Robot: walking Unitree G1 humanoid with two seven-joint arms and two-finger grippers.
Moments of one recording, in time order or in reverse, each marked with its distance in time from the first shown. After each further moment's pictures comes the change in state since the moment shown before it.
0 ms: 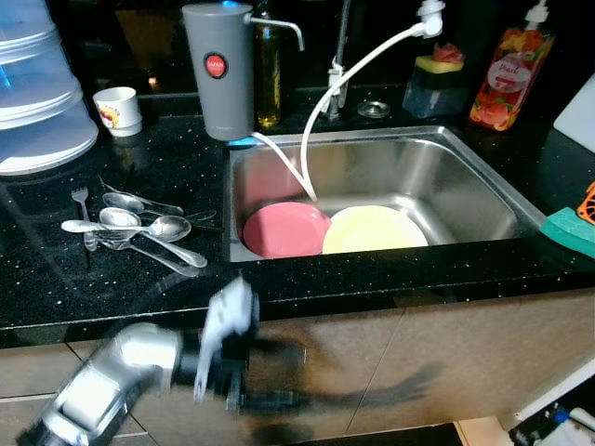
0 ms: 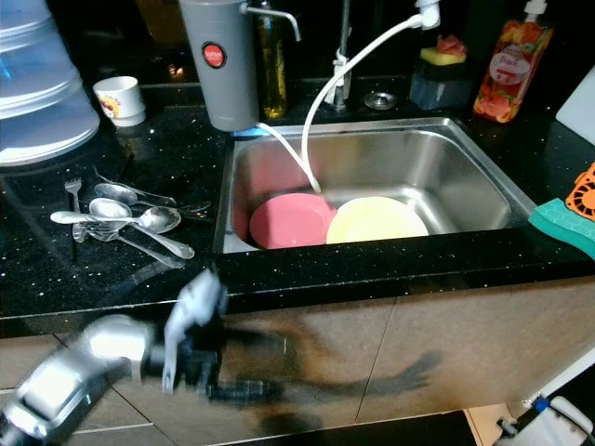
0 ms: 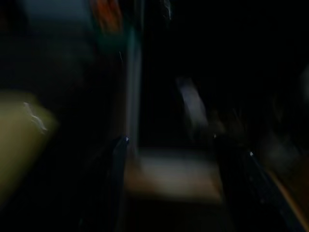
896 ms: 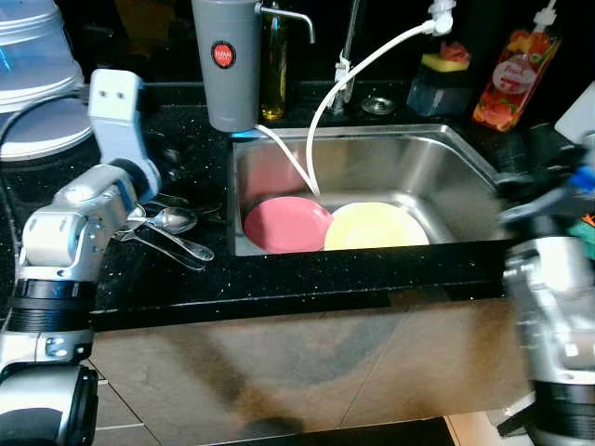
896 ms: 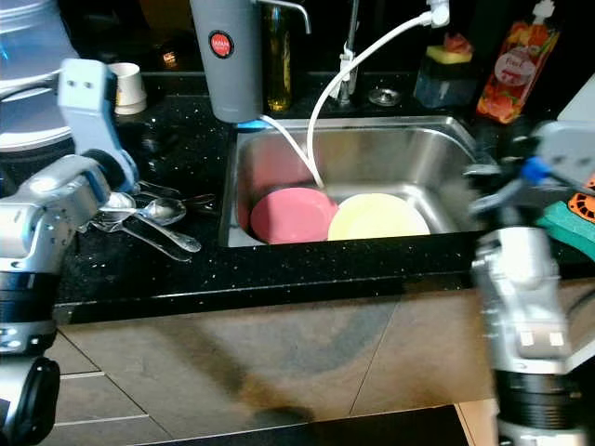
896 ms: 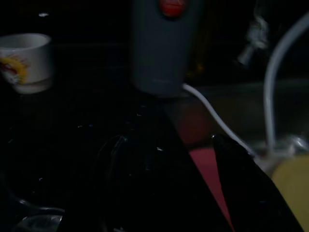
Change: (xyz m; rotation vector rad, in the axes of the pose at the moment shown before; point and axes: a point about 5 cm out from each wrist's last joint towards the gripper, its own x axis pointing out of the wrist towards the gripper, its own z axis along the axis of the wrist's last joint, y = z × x) left arm -0.093 0.111 0.067 0.035 0.030 1.336; right arm -0.143 0.178 0.233 0.227 -0.734 1.057
